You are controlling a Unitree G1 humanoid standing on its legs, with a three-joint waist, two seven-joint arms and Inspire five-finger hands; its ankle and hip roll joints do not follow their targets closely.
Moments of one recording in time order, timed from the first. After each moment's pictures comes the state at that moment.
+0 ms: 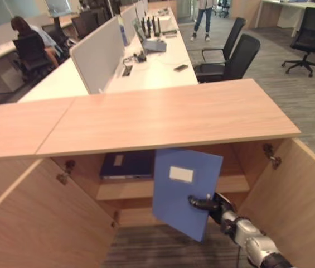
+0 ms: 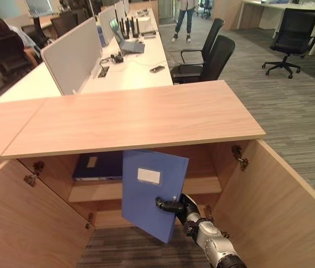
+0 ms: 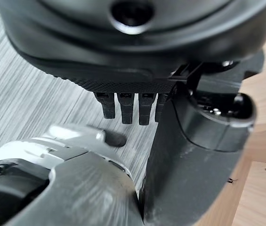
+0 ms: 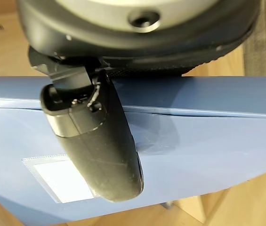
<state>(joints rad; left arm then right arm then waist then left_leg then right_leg) 0.10 0.17 0.09 1.31 -0.34 0.00 -0.07 -0.08 -0.37 0.30 0.51 0.73 0.07 0.09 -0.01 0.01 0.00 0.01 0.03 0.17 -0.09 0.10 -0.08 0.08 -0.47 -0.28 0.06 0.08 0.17</state>
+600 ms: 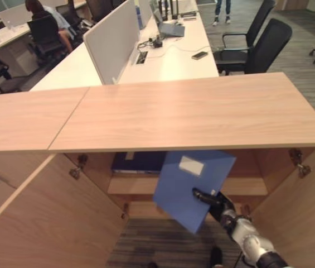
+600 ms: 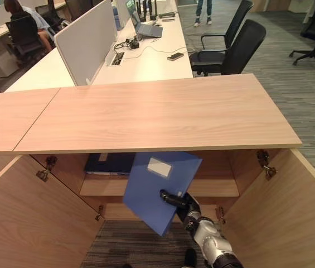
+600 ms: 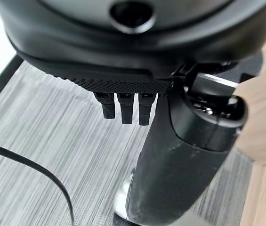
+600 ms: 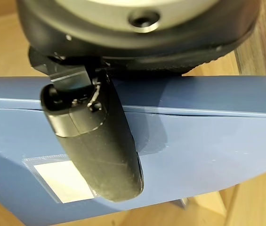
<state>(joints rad) 0.17 0.18 0.08 1.37 -0.27 0.02 0.00 -0.11 -0.35 0.30 0.55 0.92 0.04 0.05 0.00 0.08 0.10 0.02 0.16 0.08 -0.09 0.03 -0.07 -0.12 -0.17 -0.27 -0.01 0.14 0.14</state>
